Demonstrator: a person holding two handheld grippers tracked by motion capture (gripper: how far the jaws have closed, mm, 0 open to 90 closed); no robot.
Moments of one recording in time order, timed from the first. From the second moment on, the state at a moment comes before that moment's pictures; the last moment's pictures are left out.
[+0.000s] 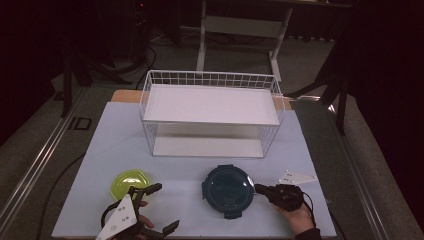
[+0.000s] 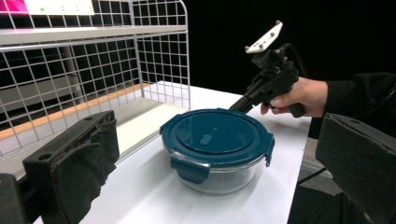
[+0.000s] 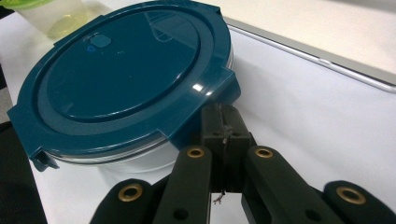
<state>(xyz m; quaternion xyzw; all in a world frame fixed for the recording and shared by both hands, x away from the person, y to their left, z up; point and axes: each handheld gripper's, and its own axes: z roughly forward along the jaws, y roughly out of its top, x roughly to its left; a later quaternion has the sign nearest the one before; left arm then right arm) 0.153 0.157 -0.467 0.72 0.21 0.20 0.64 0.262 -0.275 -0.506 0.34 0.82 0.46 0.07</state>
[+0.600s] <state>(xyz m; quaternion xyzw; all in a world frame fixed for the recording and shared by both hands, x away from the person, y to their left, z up) 0.155 0.152 -0.461 0.72 0.22 0.19 0.63 0.259 -0.263 -0.485 0.31 0.81 0.48 0.11</state>
